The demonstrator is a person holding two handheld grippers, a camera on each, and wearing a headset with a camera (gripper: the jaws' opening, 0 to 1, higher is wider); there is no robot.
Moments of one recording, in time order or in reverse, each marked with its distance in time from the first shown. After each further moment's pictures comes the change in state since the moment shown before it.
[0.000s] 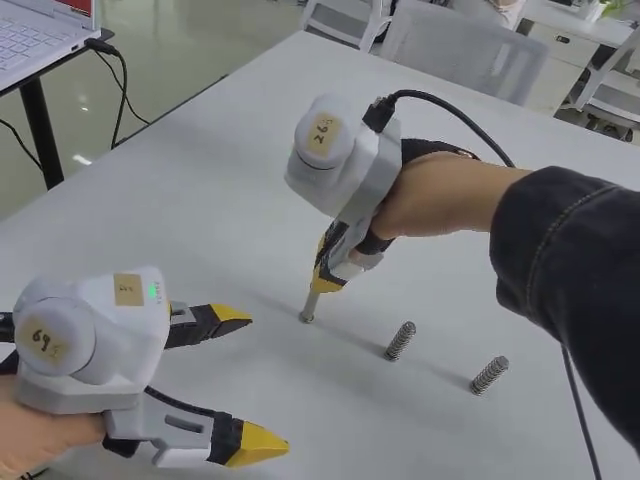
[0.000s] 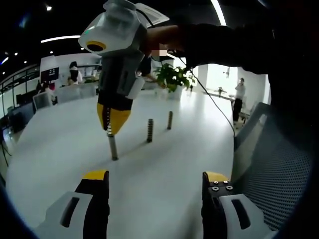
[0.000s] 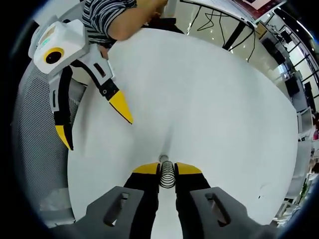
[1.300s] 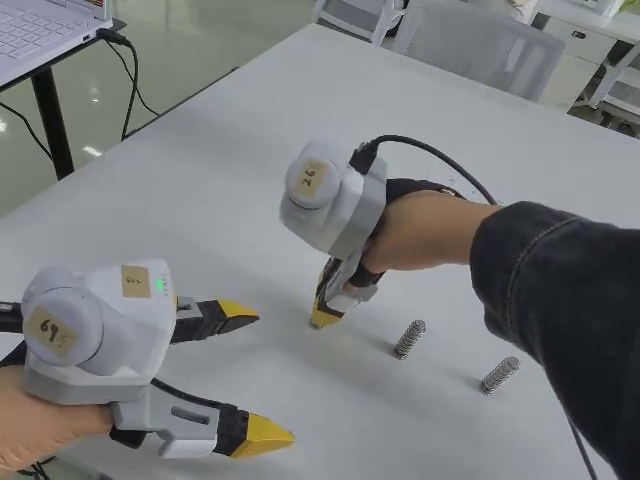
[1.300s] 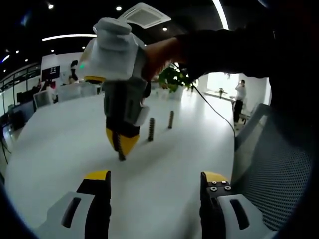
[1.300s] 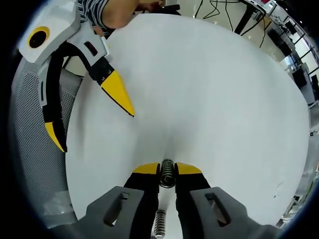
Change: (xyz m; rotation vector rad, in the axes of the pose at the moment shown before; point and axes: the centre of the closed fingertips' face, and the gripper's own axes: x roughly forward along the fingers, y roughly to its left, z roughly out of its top) left arm -0.001 0.002 -0.003 -0.014 0.001 0.004; right arm 0.042 0.022 -0.012 0.031 0.052 0.079
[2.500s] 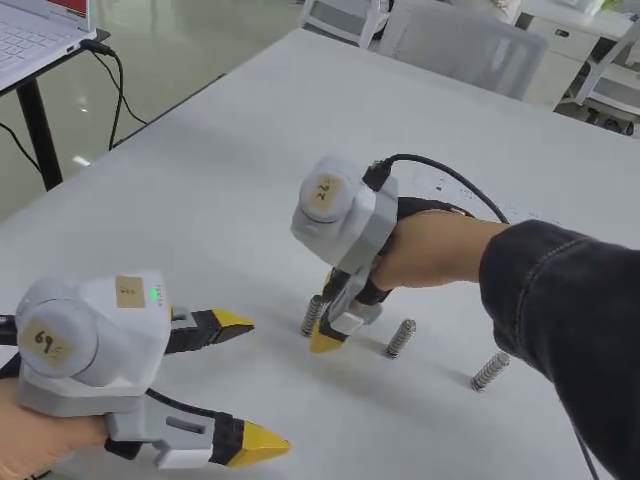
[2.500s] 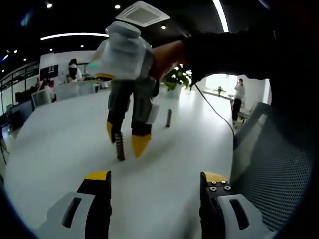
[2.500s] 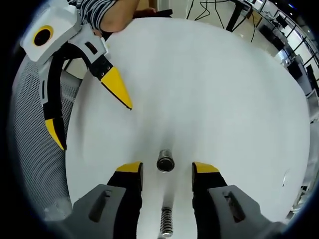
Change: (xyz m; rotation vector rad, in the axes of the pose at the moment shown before) left arm 0.005 -0.006 0.000 0.002 0.017 -0.014; right arm -0.002 -0.004 -0.020 0.081 -0.066 -0.016
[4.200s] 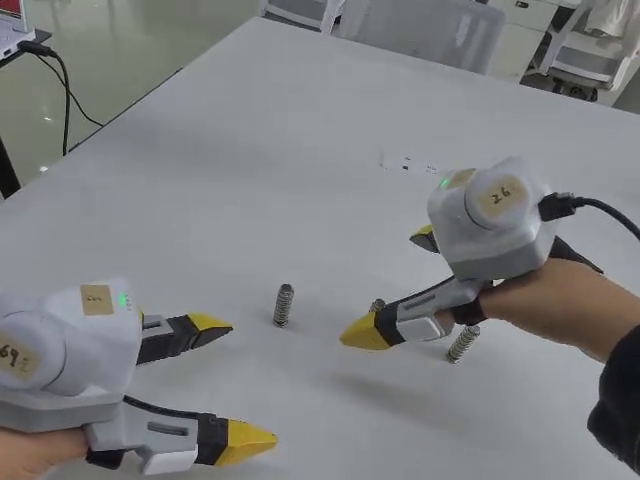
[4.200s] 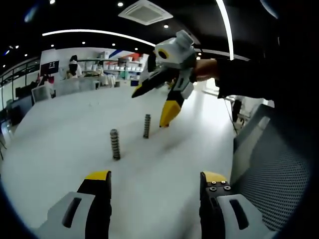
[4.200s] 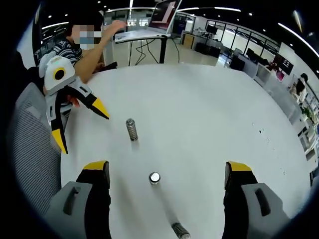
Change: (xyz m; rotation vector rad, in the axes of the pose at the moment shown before) left arm 0.010 -0.007 0.000 -0.031 0.011 -0.005; right arm -0.077 -0.021 -0.066 0.389 -0.453 -0.334
